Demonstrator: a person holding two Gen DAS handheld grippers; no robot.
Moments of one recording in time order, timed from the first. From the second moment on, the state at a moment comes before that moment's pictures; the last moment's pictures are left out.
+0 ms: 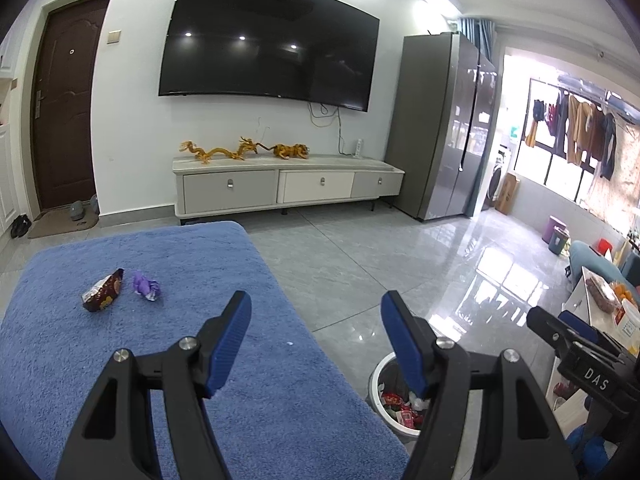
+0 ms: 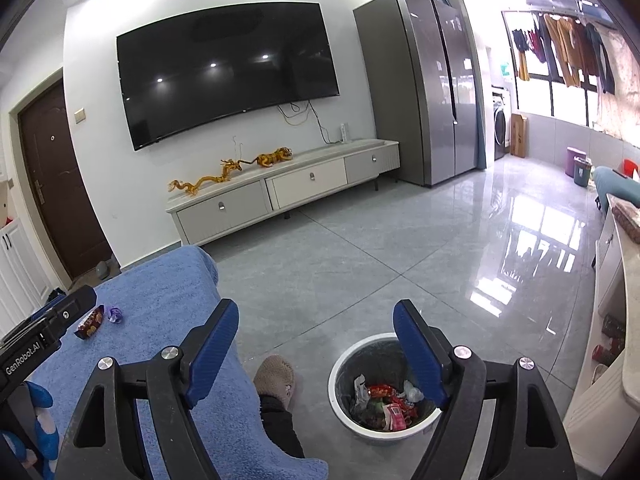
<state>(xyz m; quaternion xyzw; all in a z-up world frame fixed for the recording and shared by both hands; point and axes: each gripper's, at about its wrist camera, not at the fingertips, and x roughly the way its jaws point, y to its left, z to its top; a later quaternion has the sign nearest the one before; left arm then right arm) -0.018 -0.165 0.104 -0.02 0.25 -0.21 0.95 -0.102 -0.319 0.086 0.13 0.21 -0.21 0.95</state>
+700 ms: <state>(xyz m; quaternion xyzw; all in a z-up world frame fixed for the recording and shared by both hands) 0.006 -0.058 0.090 -0.10 0.24 -0.15 0.95 -0.053 -0.245 0.094 0.06 0.22 -0.17 0.96</state>
